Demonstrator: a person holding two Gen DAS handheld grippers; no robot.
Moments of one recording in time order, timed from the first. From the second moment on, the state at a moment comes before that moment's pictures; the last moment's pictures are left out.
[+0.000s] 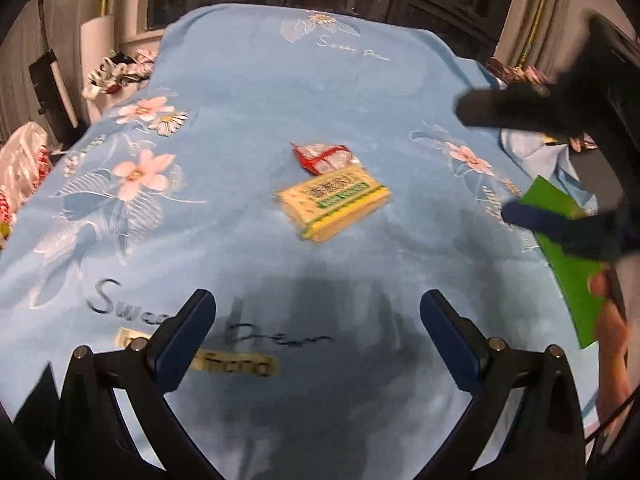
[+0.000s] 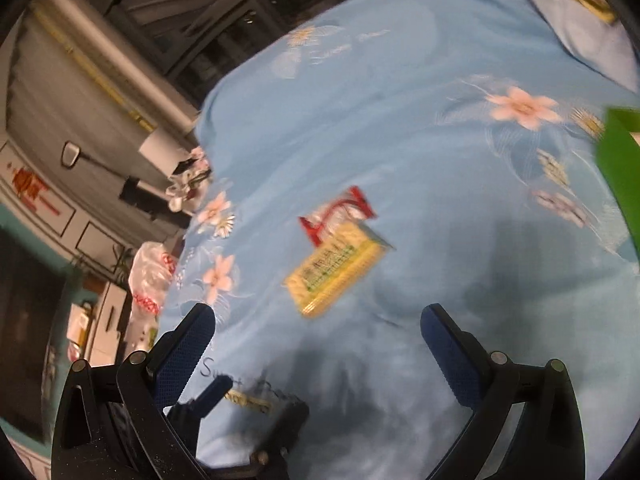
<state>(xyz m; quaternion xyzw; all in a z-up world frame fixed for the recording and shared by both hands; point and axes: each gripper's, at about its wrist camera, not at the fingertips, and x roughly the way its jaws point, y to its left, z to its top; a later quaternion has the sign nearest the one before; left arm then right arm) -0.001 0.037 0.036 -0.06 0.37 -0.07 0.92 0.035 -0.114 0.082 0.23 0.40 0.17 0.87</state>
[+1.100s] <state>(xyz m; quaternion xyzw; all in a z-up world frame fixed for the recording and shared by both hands) 0.024 0.116 0.024 -0.17 0.40 0.00 0.90 0.177 -0.068 0.026 0.15 0.46 0.11 0.87</state>
